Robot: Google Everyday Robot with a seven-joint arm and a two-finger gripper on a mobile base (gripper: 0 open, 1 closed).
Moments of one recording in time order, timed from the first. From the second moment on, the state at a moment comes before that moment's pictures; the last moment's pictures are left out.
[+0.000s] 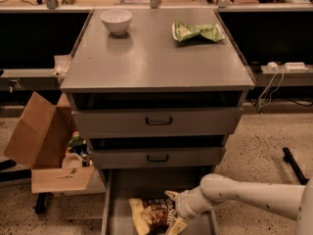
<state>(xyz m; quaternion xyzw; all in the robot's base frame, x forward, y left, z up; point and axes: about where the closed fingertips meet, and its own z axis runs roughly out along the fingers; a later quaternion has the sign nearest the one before) 0.415 -0.055 0.349 -0.62 0.70 0.28 0.22</state>
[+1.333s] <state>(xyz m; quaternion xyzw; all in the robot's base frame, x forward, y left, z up) 0.472 -0.043 0.216 -0.62 0.69 0.30 0.22</state>
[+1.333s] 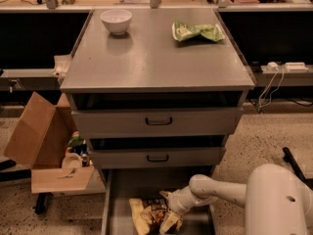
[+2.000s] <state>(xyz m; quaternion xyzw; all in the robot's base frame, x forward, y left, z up) 0.496 -0.026 0.163 -0.62 0.69 0.32 0.20</state>
